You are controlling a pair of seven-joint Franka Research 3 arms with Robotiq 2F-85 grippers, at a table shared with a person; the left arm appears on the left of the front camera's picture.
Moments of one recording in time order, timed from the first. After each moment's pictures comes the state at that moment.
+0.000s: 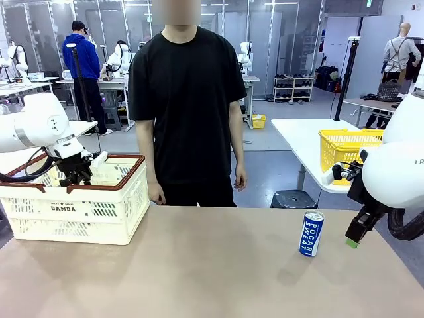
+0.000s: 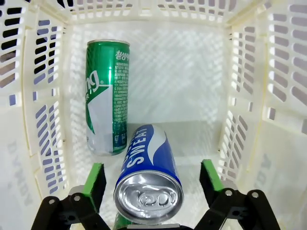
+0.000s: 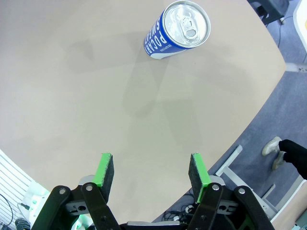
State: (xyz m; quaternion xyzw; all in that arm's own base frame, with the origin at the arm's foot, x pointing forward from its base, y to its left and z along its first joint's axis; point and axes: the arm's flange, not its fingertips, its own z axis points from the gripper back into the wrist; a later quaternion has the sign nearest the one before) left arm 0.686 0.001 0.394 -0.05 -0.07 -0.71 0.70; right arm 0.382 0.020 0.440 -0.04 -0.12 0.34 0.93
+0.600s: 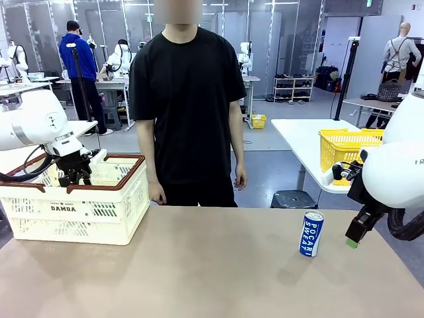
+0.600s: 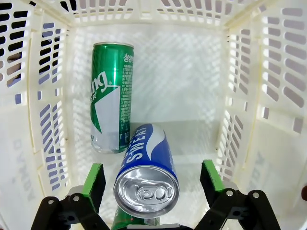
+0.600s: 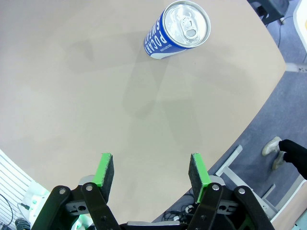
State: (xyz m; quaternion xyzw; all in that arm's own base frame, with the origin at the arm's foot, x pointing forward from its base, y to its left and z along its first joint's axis) left arm 0.683 0.002 0.401 -0.05 -0.07 -0.71 0.70; right arm 0.382 0.020 0.440 -0.04 -0.12 0.34 0.93
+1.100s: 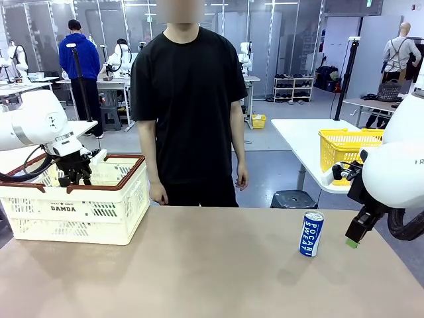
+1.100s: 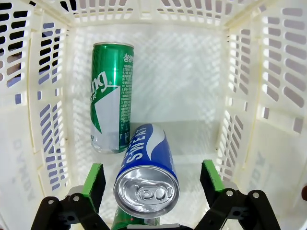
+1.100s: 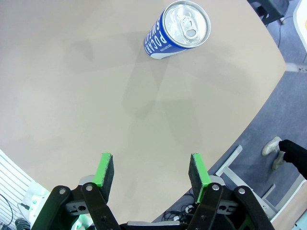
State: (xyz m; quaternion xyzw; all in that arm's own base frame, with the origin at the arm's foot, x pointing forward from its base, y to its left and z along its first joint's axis) left arm 0.683 0.002 0.401 -0.05 -0.07 -0.71 0.70; right arm 0.382 0.020 0.440 -0.04 -0.12 0.34 0.93
